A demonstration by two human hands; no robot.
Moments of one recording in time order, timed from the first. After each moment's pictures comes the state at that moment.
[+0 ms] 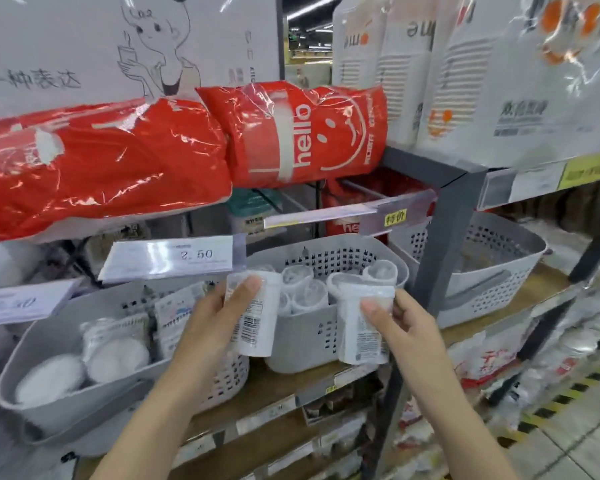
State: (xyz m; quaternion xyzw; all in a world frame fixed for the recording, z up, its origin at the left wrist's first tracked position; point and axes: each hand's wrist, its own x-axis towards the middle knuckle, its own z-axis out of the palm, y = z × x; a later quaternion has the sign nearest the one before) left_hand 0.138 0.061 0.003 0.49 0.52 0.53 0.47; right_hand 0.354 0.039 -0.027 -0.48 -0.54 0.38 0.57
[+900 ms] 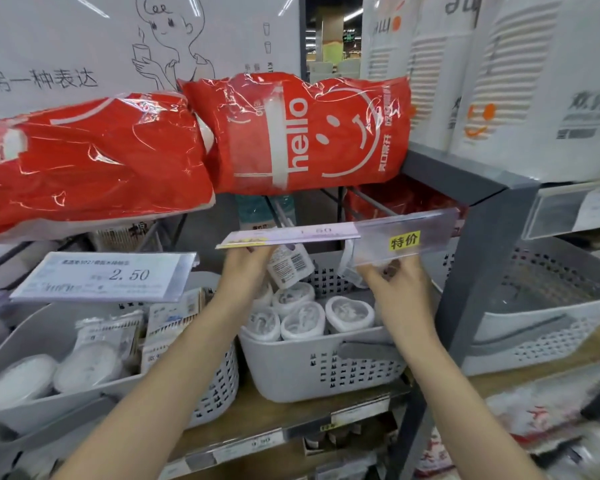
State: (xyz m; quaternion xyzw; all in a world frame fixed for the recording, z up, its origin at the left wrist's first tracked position) left_hand 0.185 0.183 0.003 0.47 0.53 0.58 0.39; right_hand 0.377 0.177 -0.030 -0.55 -0.57 0.23 0.56
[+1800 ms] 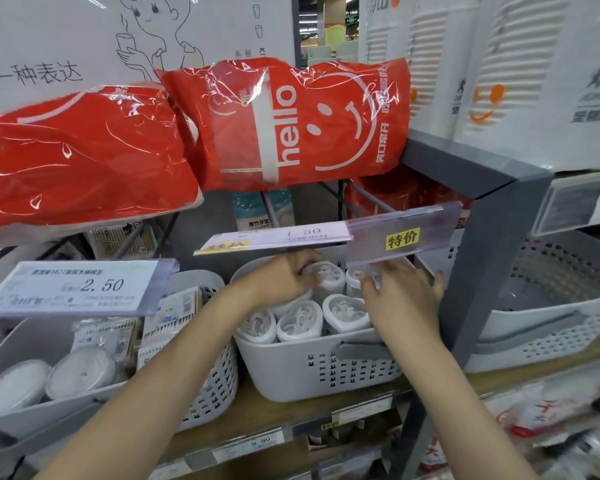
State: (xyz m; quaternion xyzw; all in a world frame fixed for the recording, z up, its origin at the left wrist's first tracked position) left_hand 0.196 0.226 -0.015 0.80 0.53 0.17 0.21; right_hand 0.381 0.179 -0.031 -0.69 -0.68 -0.02 0.24
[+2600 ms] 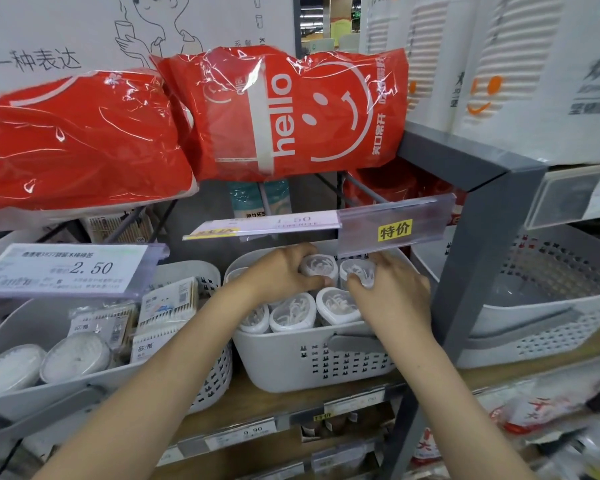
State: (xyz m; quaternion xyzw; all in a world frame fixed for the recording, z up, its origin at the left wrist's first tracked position) left_hand 0.200 0.228 -0.029 0.78 0.57 0.18 0.20; right_hand 0.380 0.180 -0.035 -0.68 -0.68 0.04 0.29
